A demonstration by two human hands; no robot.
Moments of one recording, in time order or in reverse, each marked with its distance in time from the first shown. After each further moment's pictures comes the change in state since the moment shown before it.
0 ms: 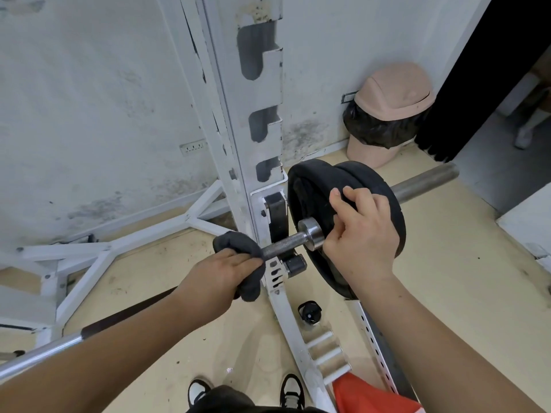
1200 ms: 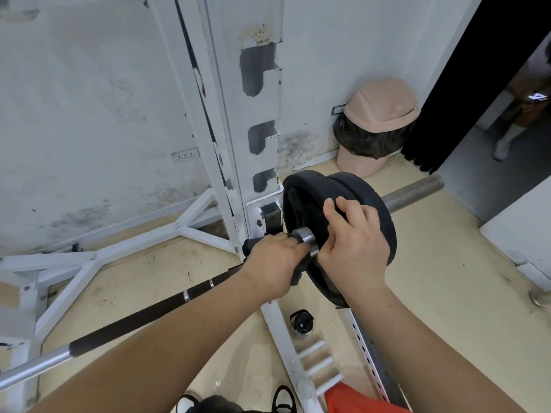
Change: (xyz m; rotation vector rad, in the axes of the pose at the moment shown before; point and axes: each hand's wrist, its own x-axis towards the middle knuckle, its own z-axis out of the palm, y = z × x) left_hand 0.103 0.053 -0.001 0.030 -0.012 -0.001; right_hand 0.000 -0.003 -0.002 -0.045 -0.043 -0.055
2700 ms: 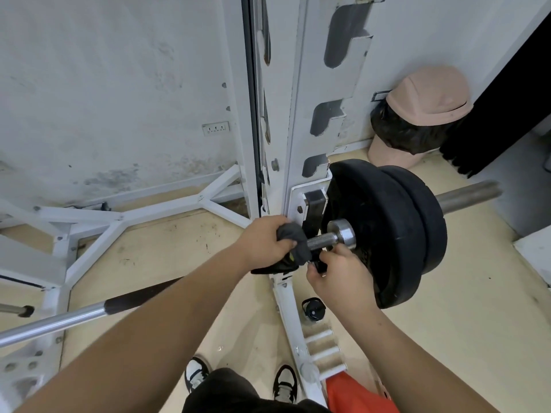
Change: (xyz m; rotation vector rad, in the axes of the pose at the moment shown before) left_hand -0.042 -0.068 -0.008 -0.695 0.009 -0.465; right_hand -0.058 -0.041 0.057 0.064 -0.586 0.087
